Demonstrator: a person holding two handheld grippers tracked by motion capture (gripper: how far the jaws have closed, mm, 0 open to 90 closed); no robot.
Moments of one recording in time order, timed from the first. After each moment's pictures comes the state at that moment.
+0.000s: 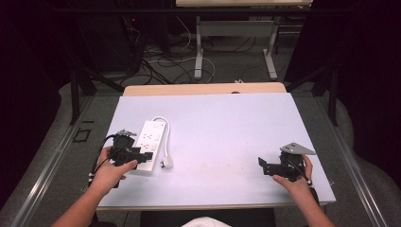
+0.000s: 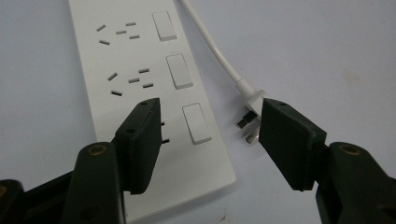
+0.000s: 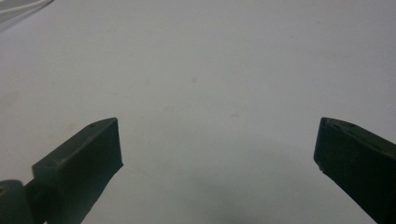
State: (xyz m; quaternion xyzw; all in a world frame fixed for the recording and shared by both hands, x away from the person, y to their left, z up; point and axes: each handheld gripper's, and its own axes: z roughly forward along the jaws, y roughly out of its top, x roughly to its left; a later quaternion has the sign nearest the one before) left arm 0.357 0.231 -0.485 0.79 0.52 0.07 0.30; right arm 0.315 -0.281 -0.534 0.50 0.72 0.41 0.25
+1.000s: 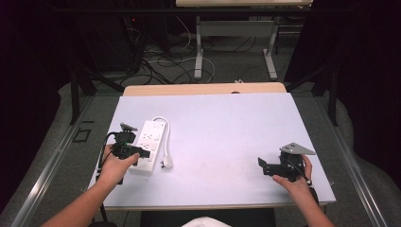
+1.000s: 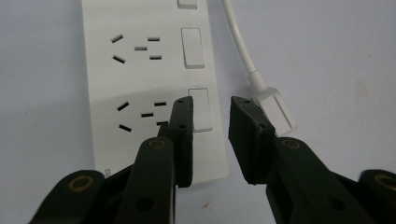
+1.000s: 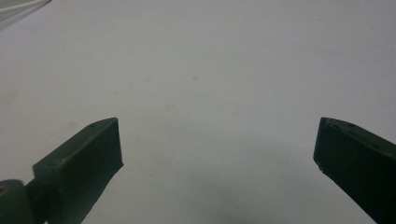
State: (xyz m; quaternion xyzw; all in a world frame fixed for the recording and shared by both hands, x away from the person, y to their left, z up) left arm 0.375 0.225 -0.488 0.76 0.60 0.00 0.24; right arm 0.315 -0.281 -0.535 0.50 0.72 0.41 0.25
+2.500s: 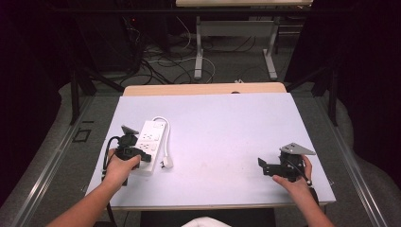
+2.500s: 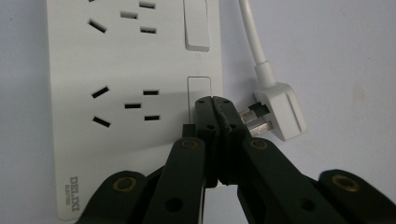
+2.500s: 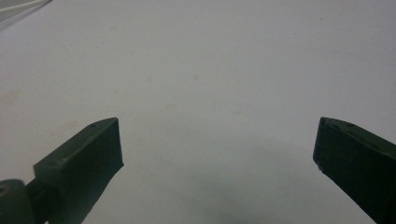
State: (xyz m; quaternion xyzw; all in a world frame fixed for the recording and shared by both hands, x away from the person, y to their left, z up) left arm 0.384 0.231 -0.513 0.74 0.62 -0.05 0.25; right arm 0.315 -0.281 -0.535 0.50 0.72 0.41 0.25
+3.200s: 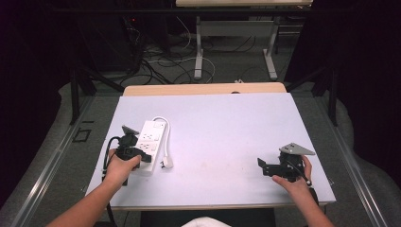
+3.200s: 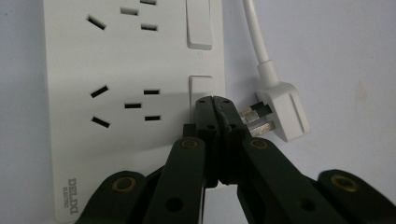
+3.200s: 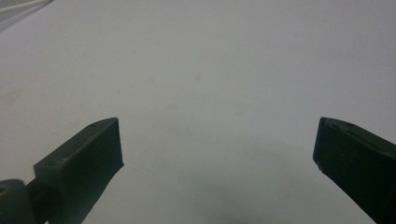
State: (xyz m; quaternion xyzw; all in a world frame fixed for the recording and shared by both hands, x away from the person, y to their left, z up) left arm 0.386 0.227 -0.515 0.73 0.64 -0.06 0.25; right arm 0.314 -0.280 -0.535 0.50 0.72 0.41 0.25
